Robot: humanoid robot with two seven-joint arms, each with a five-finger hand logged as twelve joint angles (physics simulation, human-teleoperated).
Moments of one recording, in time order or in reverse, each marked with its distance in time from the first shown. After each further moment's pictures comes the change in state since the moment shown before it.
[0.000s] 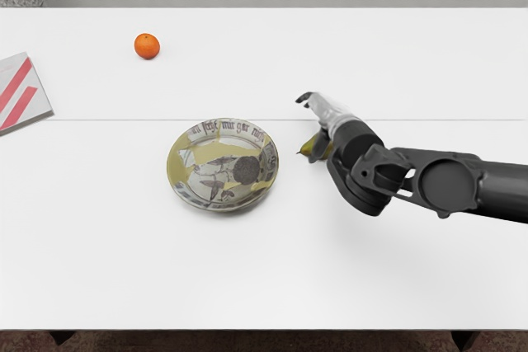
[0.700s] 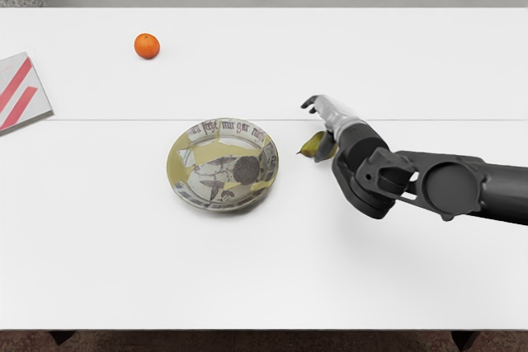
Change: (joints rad) left arm 0.000 0.000 0.000 0.000 0.000 0.000 0.000; right arm -0.009 -0.013 -0.016 0.000 0.000 -0.013 0.000
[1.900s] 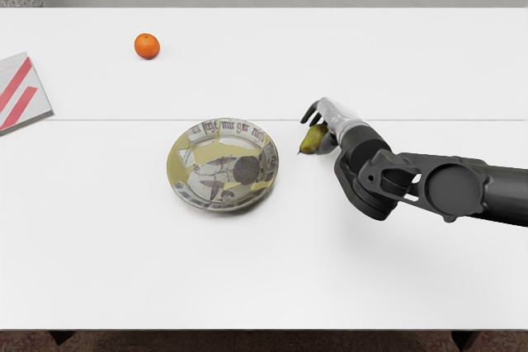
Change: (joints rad) left arm 0.000 0.000 0.000 0.000 0.000 0.000 0.000; right arm -0.009 -0.006 0.005 0.003 0.002 0.002 -0.003
